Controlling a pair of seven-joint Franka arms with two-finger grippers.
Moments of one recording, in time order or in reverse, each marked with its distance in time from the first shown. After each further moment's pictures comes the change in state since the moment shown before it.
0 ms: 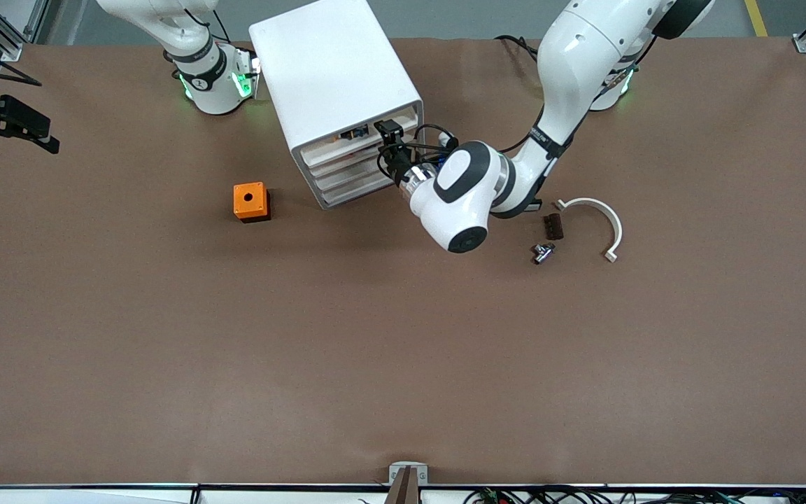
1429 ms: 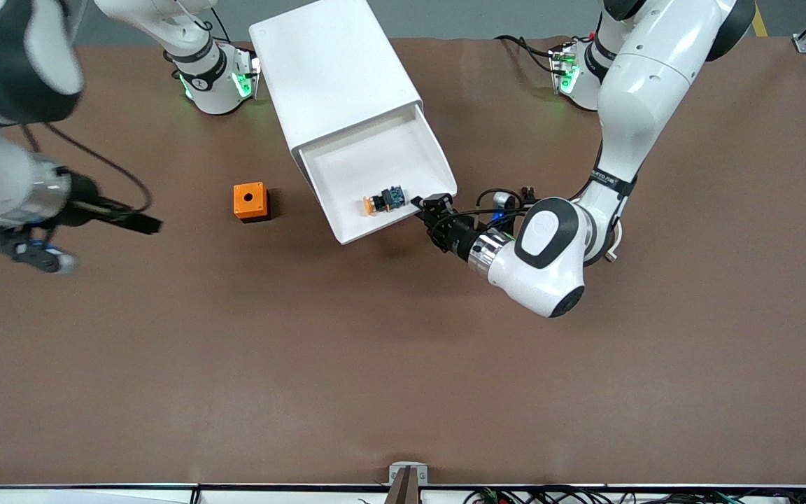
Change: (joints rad) left arm 0.235 0.064 0.023 0.160 0.011 -0.001 0.081; right arm 0.239 0.289 0.029 0.093 0.103 0.076 0.796
